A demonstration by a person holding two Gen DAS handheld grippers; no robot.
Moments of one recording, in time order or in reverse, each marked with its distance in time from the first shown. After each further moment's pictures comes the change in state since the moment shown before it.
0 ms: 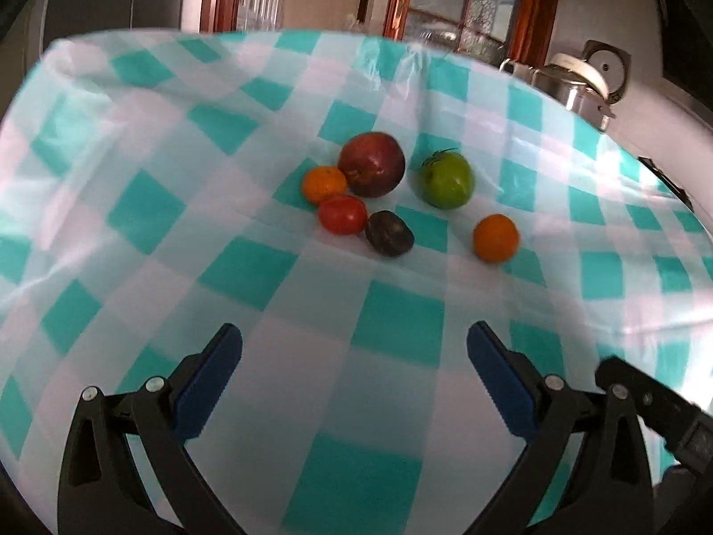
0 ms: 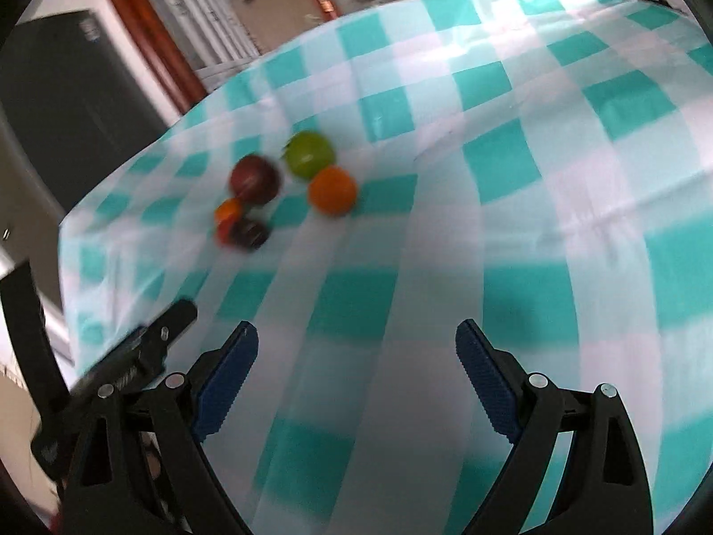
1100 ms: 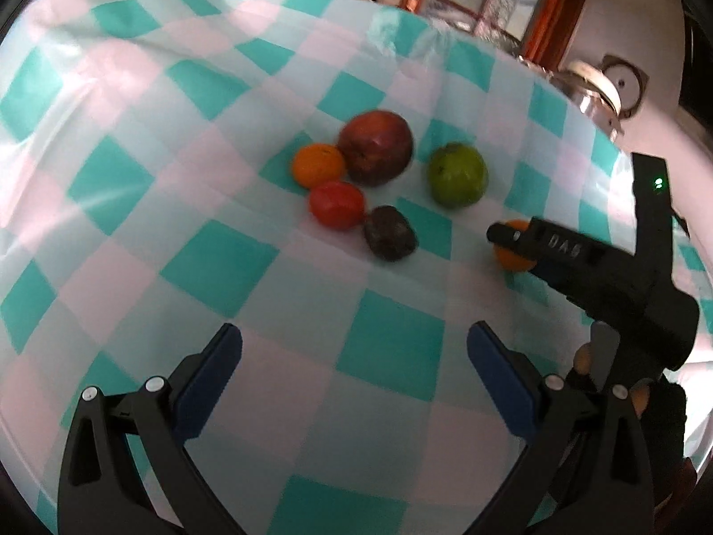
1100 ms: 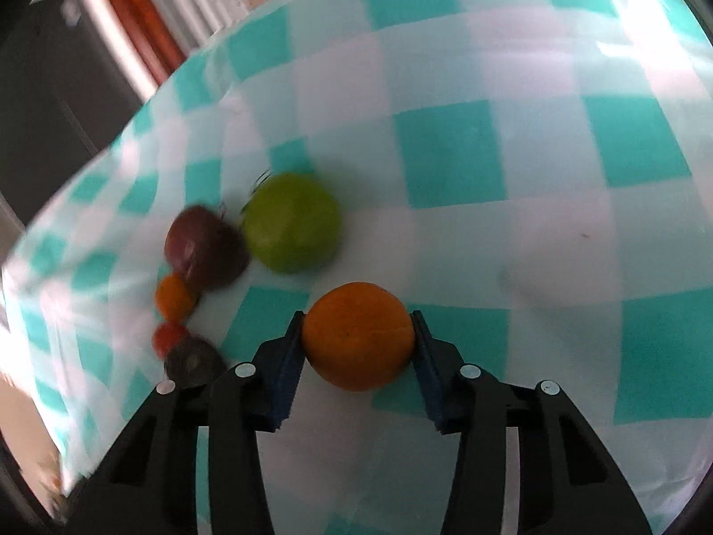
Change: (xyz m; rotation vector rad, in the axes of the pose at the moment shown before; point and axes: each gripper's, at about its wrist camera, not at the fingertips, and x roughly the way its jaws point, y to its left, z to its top) left arm 0.032 0.003 0.013 -0.073 0.080 -0.061; right arm 0.116 0.010 0.094 -0.010 0.021 0.012
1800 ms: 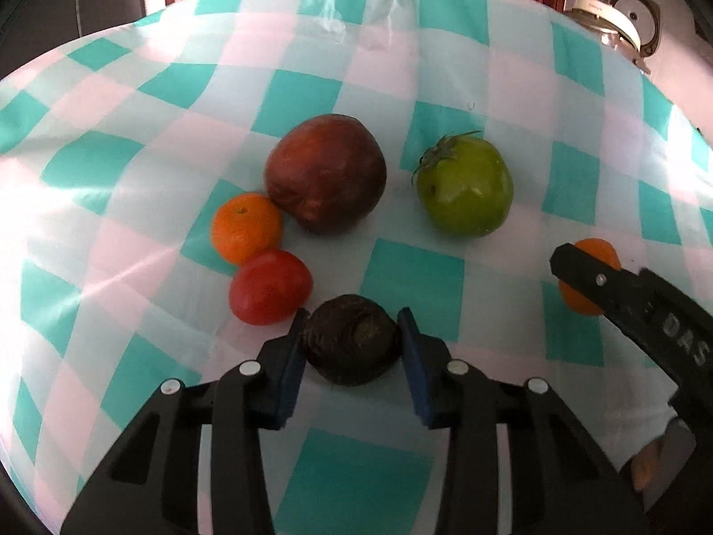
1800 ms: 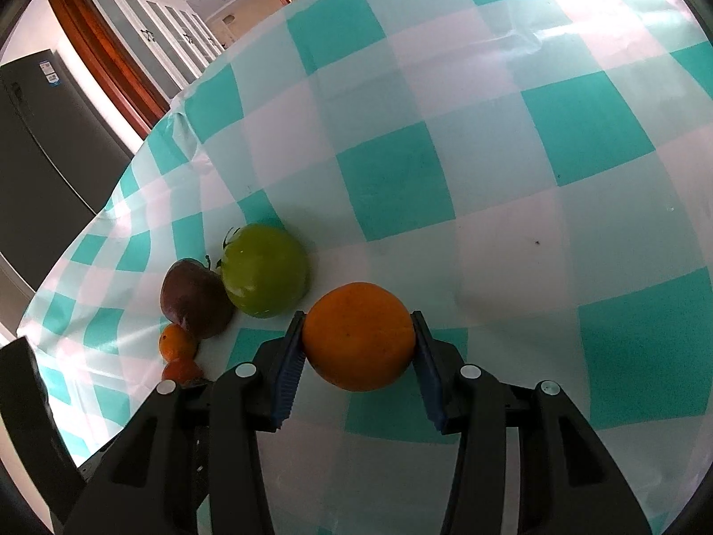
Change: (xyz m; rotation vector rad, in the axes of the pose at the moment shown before) left arm 0.066 -0.044 0.040 0.150 0.031 0.171; right arm -0.007 -0.014 0.007 0.075 -0.058 0.032
